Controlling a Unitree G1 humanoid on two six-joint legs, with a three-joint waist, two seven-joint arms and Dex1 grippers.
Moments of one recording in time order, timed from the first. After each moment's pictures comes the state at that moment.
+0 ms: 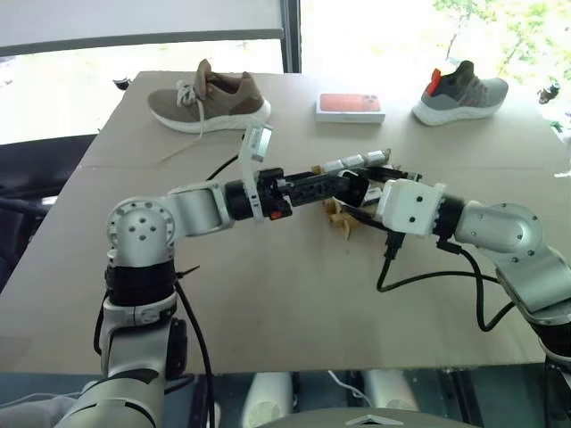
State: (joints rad) left arm -0.68 0.48 0.16 -0.14 -1.36 1.27 -0.28; right arm -0.50 -0.70 0.28 -0.53 0.08 0.29 0.70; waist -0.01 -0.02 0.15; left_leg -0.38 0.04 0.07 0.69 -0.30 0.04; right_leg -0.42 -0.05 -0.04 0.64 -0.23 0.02
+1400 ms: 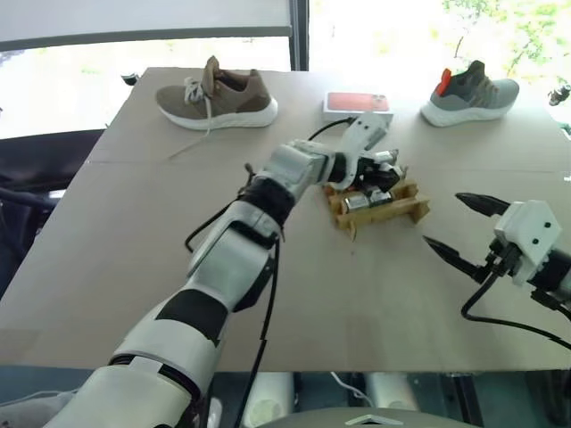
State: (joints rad) left arm -1.36 0.06 -0.38 1.06 -0.29 0.41 -0.83; right arm 0.15 -0.71 -0.38 -0.70 0.38 0.39 0.75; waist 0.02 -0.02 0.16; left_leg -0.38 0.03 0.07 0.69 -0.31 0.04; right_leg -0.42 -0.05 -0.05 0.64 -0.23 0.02
